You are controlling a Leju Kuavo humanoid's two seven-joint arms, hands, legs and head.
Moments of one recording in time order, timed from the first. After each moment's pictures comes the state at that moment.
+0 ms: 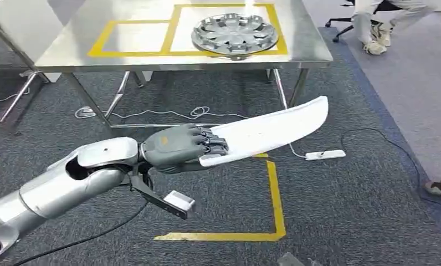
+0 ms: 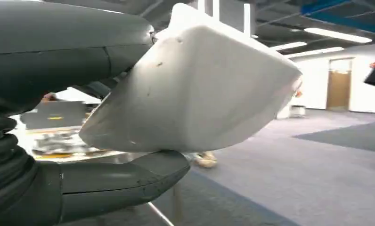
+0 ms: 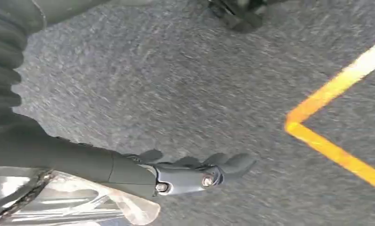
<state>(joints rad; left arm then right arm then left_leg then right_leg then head) -0.71 0.32 -1.01 -1.58 -0.82 0.04 -0.45 -0.12 0.14 0.02 -0.24 0.77 -0.30 -0.38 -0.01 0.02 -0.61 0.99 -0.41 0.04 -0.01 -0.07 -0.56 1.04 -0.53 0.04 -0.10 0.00</state>
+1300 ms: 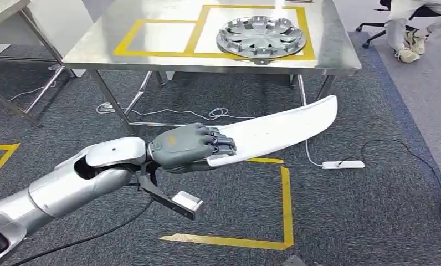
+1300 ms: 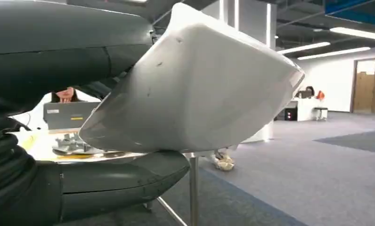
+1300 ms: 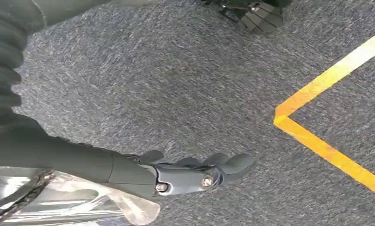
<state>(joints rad) -0.71 0.29 -1.03 -1.57 -0.83 0.07 -0.44 -0.11 0.13 -0.01 -0.23 0.75 -0.31 -0.39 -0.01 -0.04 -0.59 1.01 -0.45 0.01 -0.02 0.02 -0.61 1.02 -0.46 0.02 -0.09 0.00</state>
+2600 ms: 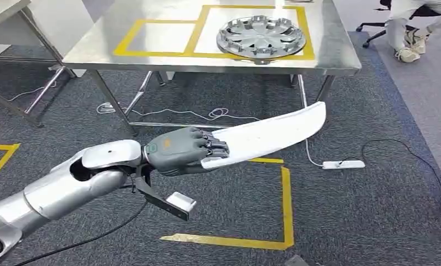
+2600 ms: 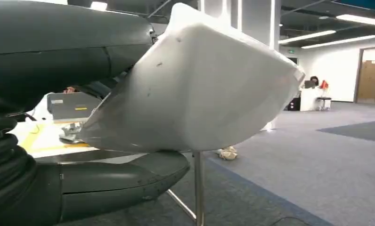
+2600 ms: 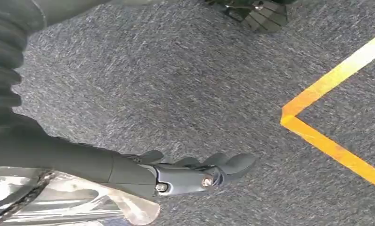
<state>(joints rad) -0.69 0.32 -1.02 -1.57 -0.82 0.04 -0.45 -0.11 0.13 -0.02 -0.23 0.75 -0.31 -0.37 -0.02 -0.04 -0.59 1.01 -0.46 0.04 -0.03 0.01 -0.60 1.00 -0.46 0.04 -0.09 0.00</state>
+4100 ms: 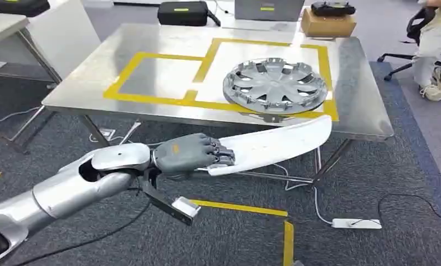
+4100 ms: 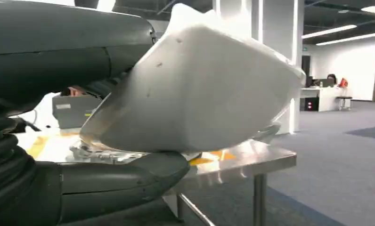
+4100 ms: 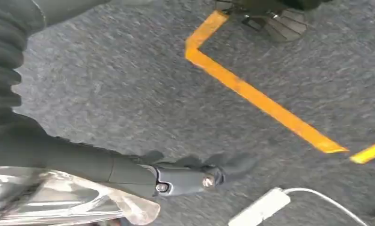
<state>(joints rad) -0.69 0.32 -1.04 -1.55 -0.82 0.04 -0.46 -0.10 0.12 -0.04 -0.22 0.75 -0.31 -0.38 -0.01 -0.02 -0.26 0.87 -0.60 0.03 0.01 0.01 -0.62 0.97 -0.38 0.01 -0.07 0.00</state>
